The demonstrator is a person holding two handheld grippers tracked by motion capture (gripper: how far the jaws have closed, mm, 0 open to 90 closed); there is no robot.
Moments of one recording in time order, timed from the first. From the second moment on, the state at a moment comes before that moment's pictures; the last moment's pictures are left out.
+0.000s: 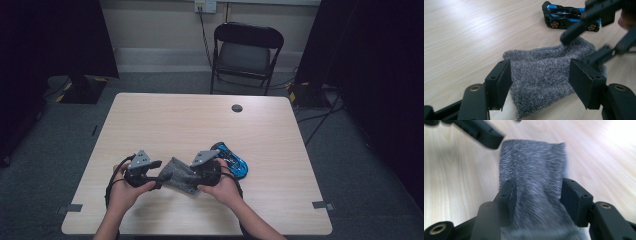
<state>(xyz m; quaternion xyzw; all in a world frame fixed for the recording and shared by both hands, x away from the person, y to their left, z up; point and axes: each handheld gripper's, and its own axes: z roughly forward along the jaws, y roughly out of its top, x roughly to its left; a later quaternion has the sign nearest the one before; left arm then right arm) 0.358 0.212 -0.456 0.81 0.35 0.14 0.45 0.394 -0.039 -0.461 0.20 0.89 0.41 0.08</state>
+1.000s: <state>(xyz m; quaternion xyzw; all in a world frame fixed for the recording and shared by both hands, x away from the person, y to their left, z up) 0.372 0.181 -0.483 0.80 0.40 0.10 0.44 0.386 -0.051 -0.487 0.23 0.89 0.39 0.08</state>
